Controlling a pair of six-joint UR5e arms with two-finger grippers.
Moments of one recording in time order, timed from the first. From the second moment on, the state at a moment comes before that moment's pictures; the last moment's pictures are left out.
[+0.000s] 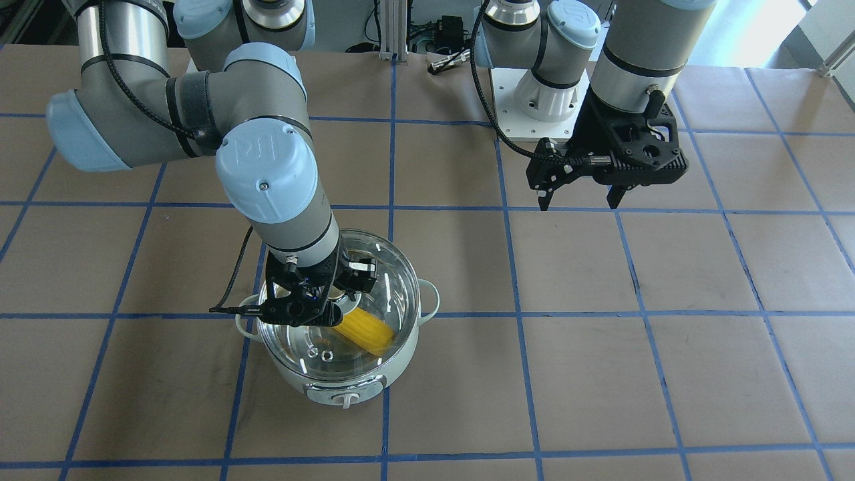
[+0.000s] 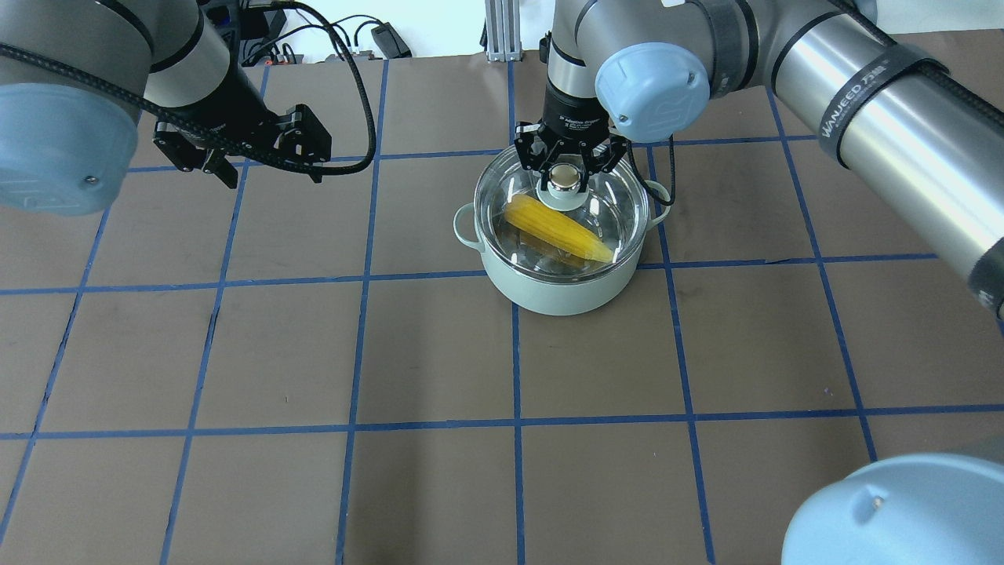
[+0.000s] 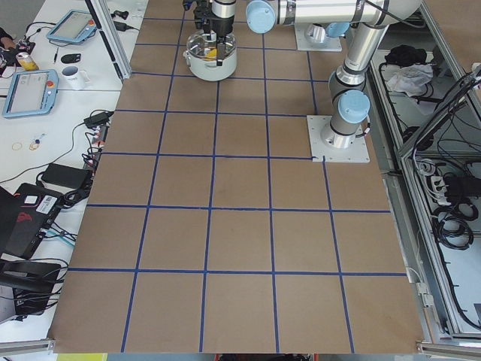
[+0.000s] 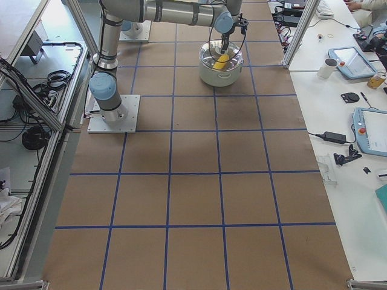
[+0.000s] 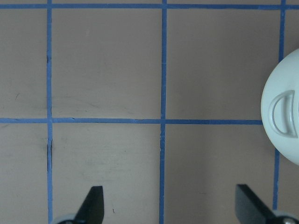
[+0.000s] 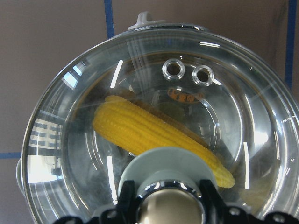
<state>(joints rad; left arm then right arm) -1.58 -1.58 -1.63 -1.39 1.60 -0.04 1.80 -1.16 1.40 -1.78 -1.49 0.29</state>
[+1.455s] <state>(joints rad) -1.58 -1.59 -1.63 -1.39 1.61 0.00 1.80 -1.17 1.41 -1.80 -1.49 0.32</state>
